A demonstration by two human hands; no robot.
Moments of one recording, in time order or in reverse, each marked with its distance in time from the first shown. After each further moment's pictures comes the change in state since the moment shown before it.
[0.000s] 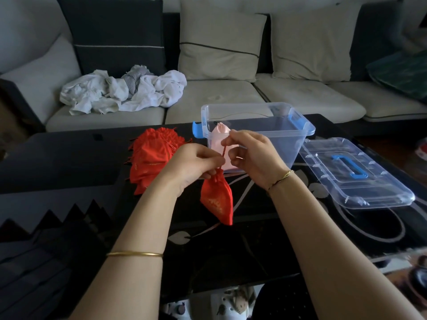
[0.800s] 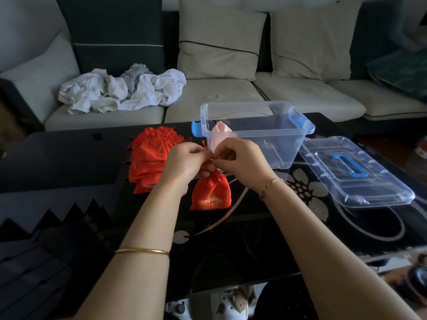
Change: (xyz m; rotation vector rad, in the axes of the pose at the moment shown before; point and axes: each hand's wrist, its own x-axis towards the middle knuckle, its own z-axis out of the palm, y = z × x) left_hand 0.003 0.000 0.007 -0.152 0.219 -0.117; right_hand -0.001 0.018 0.004 -0.915 -0.011 -0.365
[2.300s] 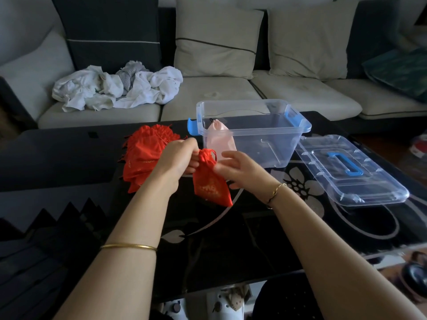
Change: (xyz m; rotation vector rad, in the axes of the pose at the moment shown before) left_hand 0.017 0.000 -0.002 -0.016 0.057 -0.108; right_hand -0.010 0.039 0.006 0.386 -0.258 0.427
